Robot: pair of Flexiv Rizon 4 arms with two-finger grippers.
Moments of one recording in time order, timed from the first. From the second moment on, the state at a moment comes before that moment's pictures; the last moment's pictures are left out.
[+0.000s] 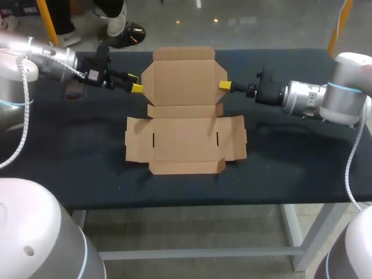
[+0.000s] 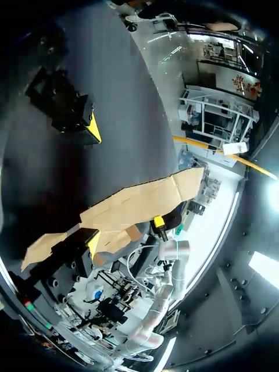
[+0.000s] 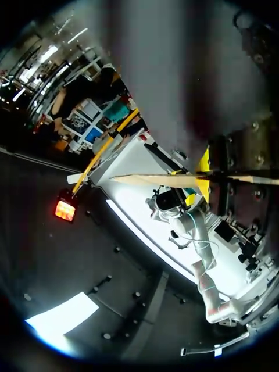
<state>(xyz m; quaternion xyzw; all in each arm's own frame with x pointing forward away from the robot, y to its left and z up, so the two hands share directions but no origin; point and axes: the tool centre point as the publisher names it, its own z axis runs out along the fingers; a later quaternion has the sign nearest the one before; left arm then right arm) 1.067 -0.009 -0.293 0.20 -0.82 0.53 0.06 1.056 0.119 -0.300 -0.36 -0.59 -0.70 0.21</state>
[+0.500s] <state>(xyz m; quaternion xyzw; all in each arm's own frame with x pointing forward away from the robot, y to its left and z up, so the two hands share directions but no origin) 1.060 -0.039 -0.280 0.14 -0.80 0.58 0.09 1.066 0.126 -0.294 -0.33 -0.59 -0.72 0.19</state>
